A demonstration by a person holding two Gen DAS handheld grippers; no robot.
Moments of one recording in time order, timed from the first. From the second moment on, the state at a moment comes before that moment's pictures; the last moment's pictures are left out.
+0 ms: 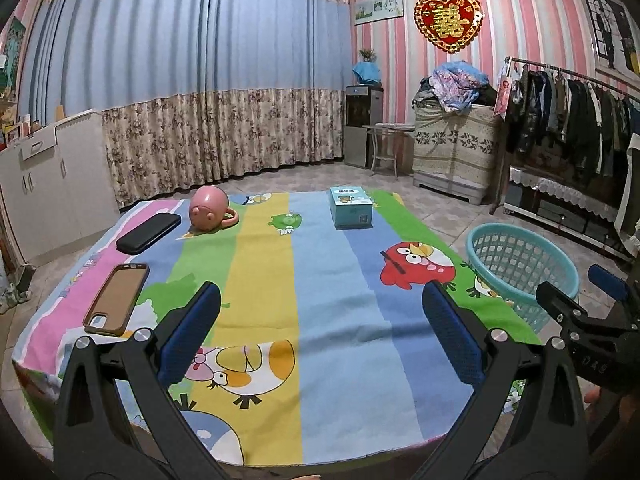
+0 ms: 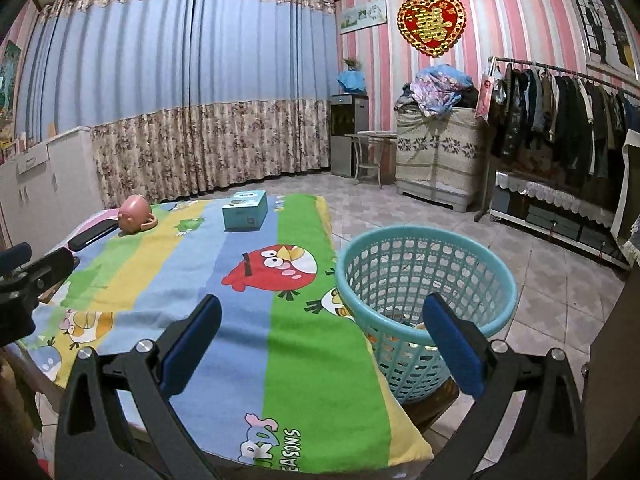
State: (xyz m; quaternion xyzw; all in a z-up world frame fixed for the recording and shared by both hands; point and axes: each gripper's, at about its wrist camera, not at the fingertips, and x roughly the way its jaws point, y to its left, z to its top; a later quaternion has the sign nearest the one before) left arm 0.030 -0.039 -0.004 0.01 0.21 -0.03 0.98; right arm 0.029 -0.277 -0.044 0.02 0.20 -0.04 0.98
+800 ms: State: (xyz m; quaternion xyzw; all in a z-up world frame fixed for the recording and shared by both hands) left arm 0.024 -0.040 -0.005 0.02 0.19 -0.04 0.98; right arm 0.028 -0.269 -0.041 0.00 0.18 -0.04 0.98
